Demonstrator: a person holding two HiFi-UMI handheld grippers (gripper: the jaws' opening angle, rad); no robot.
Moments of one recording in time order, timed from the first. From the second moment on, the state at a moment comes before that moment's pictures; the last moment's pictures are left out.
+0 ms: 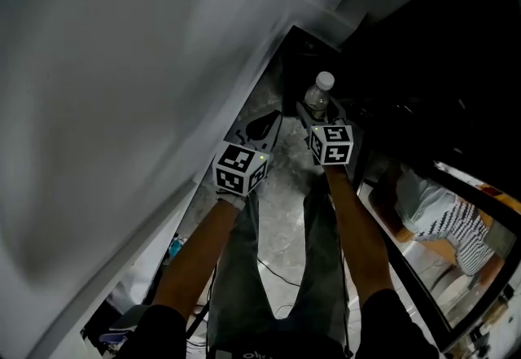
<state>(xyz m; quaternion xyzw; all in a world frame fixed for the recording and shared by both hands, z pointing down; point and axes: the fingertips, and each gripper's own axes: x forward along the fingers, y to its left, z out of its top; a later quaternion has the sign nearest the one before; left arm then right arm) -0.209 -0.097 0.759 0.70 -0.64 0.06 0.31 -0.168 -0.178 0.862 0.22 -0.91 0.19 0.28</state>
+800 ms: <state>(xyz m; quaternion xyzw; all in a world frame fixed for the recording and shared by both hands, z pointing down) -0.228 -0.111 0.886 0.71 -0.64 0.07 0.28 -0.181 -0.195 1.030 0.23 -0.90 0.20 0.30</state>
